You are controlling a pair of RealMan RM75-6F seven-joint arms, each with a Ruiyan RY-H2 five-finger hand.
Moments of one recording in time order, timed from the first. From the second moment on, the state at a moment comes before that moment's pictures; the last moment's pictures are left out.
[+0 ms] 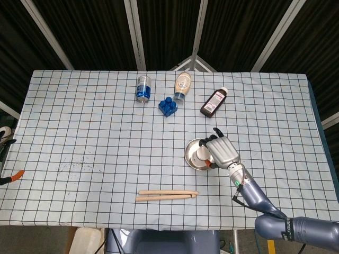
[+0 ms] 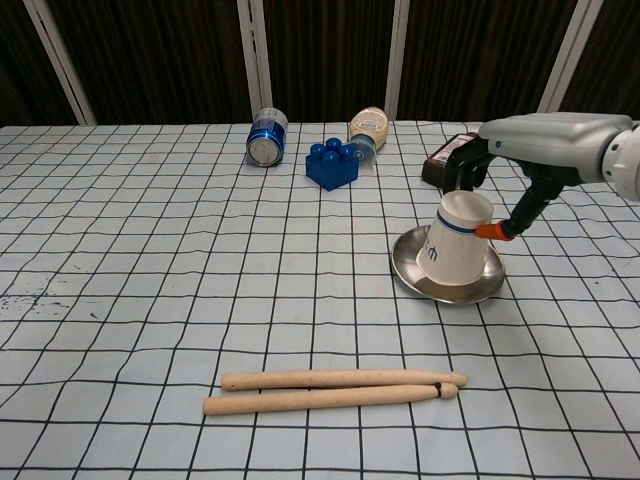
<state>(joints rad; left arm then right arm) -0.14 -1.19 -0.12 -1.38 1.38 1.43 -0.06 0.76 -1.34 0.16 -1.72 -0.99 0.95 -0.47</state>
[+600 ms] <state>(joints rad) -0.14 -1.19 -0.12 -1.38 1.38 1.43 -0.05 0.77 -1.38 0.14 -1.58 -1.01 0.89 -0.39</state>
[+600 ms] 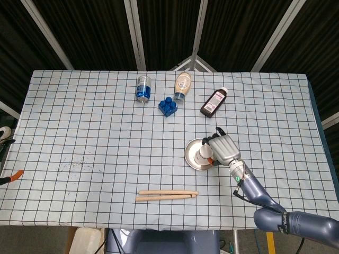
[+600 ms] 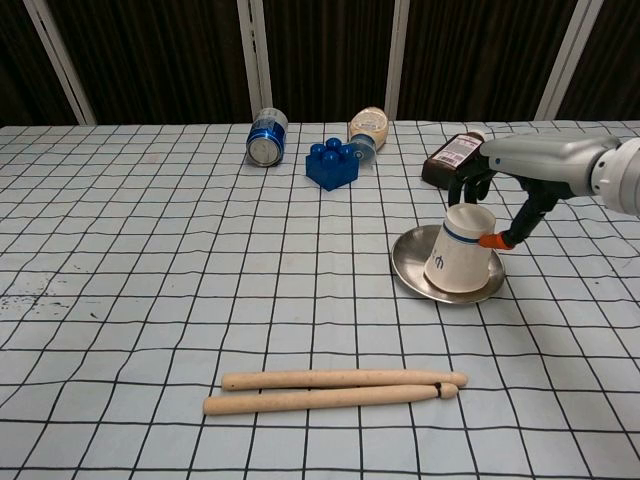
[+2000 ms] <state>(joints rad) -0.14 -1.19 -0.12 -1.38 1.37 1.42 -0.04 0.76 -1.36 0.14 -1.52 -1.07 0.87 -0.29</state>
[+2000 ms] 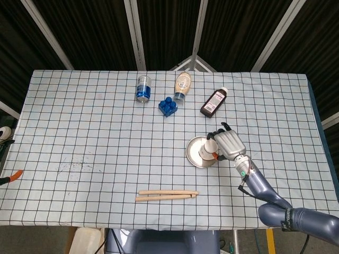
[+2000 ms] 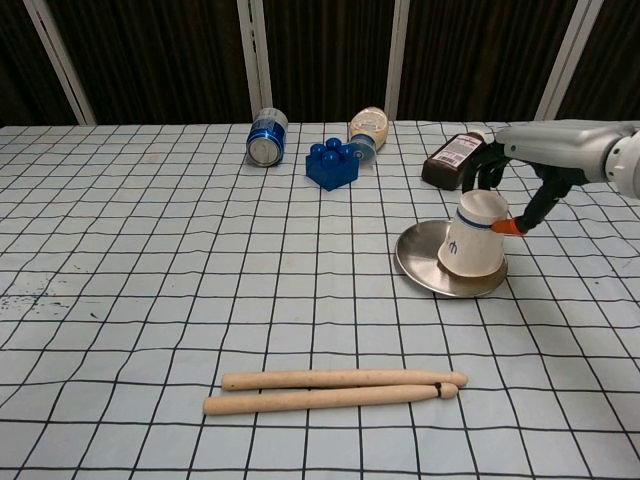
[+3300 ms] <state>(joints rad) -0.14 -1.20 -0.12 -1.38 1.36 1.41 -0.01 0.77 -1.40 0.14 -1.41 -1.10 0.82 -0.22</state>
